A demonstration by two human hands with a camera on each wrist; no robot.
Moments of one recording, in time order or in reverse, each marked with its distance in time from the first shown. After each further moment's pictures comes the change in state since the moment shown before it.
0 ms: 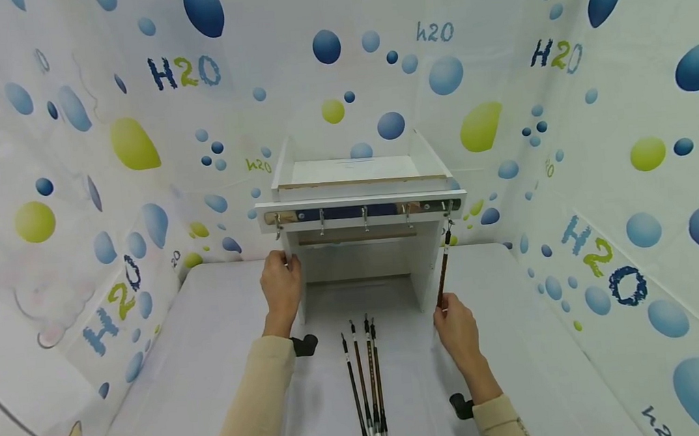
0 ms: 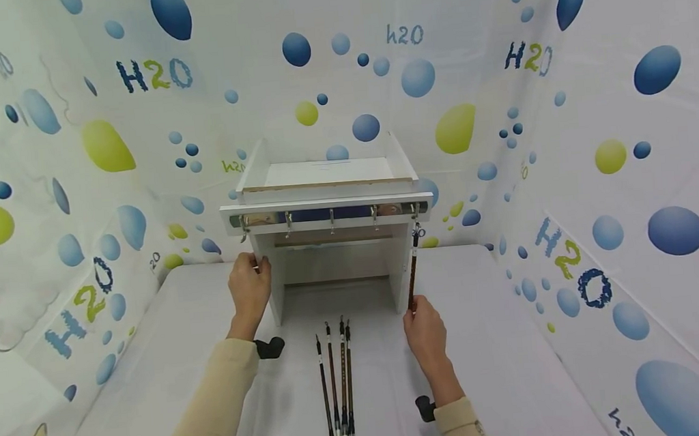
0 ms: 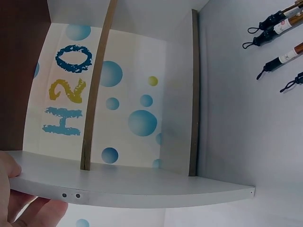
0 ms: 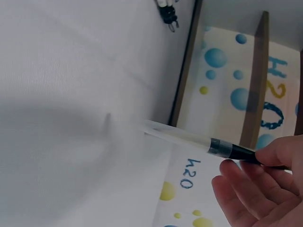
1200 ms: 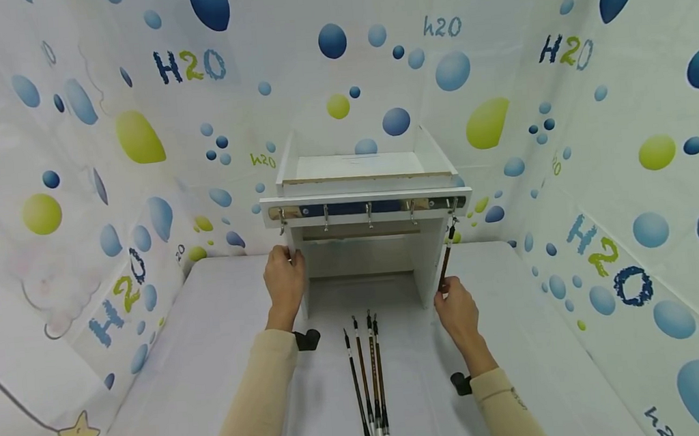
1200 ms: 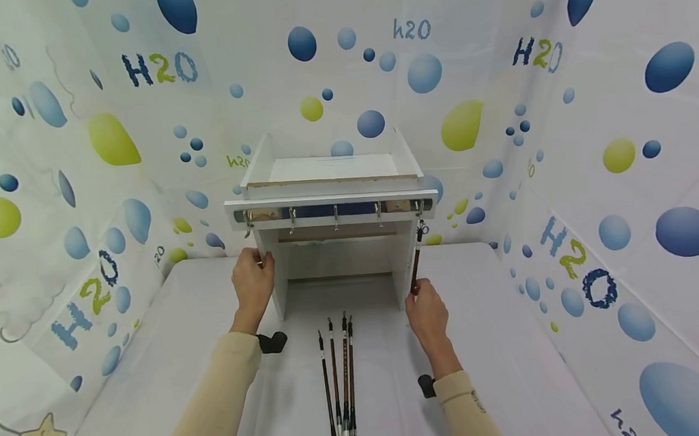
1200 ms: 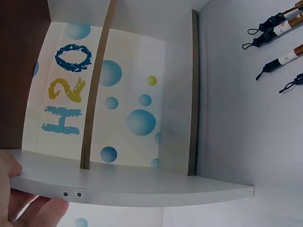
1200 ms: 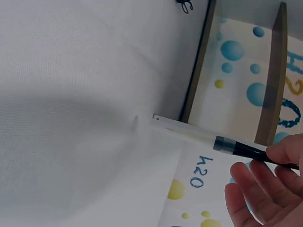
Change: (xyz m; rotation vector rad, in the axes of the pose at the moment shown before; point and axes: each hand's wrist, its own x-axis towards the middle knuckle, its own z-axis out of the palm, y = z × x) left_hand 0.001 0.004 -0.004 -0.004 -0.040 -0.027; right_hand 0.033 0.011 0.011 -0.060 -0.029 0.036
